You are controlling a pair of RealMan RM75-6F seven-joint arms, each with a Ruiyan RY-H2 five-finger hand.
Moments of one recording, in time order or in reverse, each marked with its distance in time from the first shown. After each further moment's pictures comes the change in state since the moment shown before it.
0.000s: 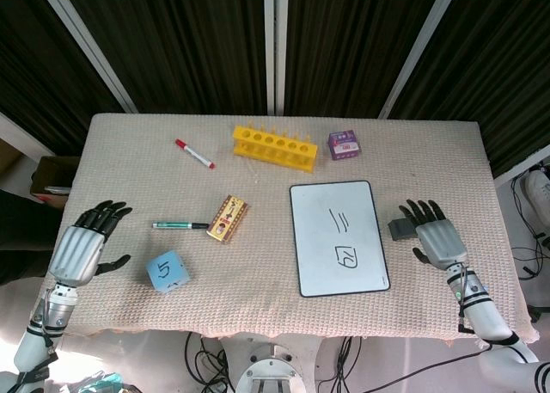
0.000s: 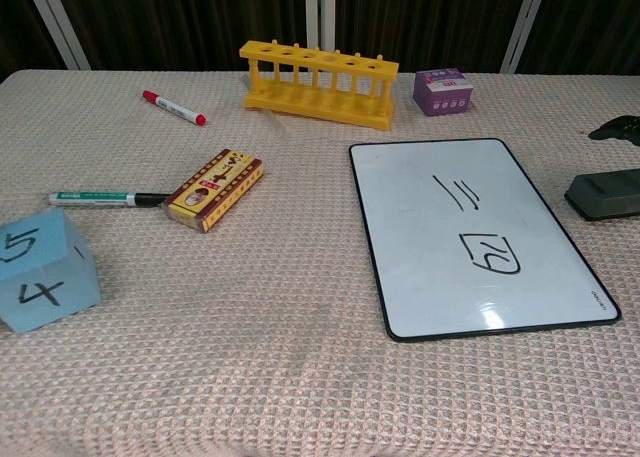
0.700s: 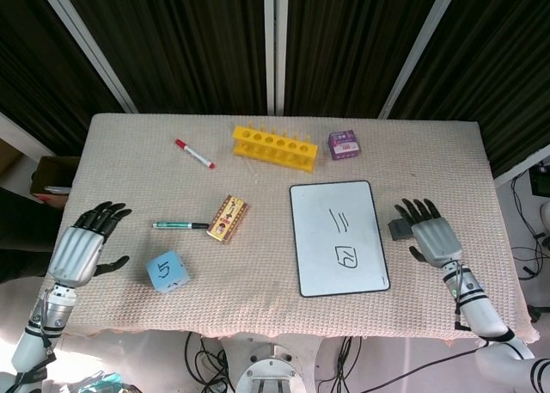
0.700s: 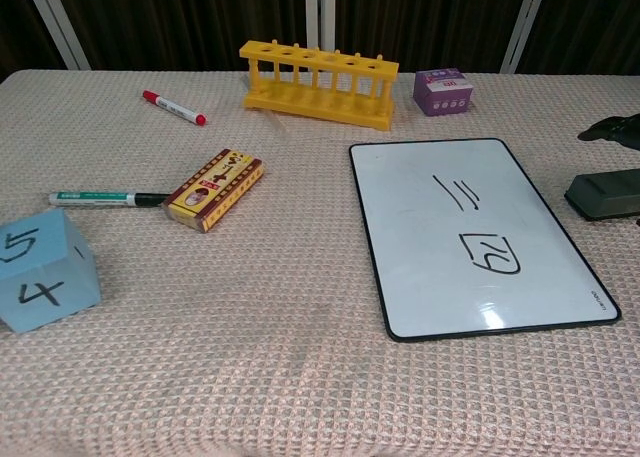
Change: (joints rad) left arm -0.003 0.007 0.011 0.006 -0.004 0.003 -0.011; right arm 0.015 -0.011 0.005 0.008 -0.002 -0.014 -0.015
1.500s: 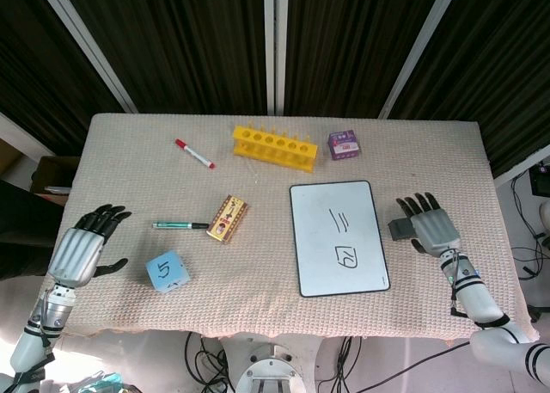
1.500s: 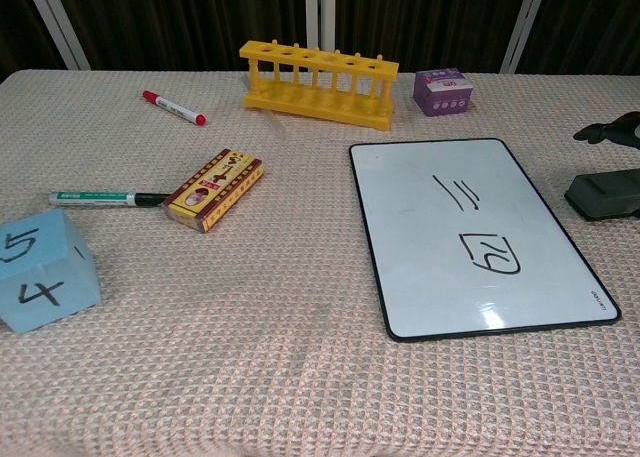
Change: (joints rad) left arm -0.005 0.006 0.014 0.003 -0.015 -0.026 -0.003; right arm 0.065 0.006 0.034 0.007 0.123 -0.127 -0.090
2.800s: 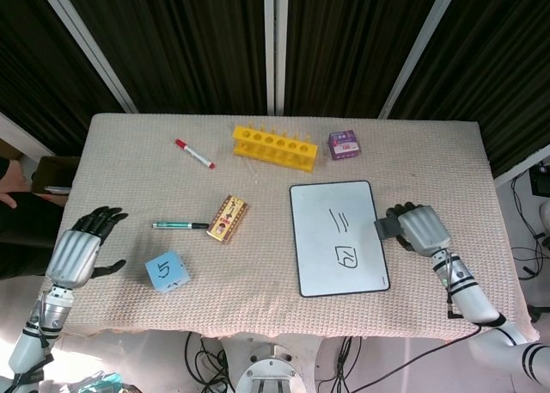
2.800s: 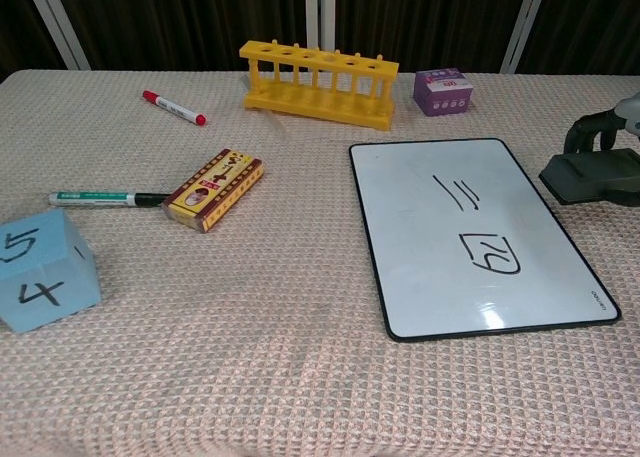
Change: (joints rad) left arm 0.010 -0.011 0.008 0.029 -0.014 0.005 -0.044; right arm 0.005 -0.019 -0.037 0.021 -0.209 0.154 0.147
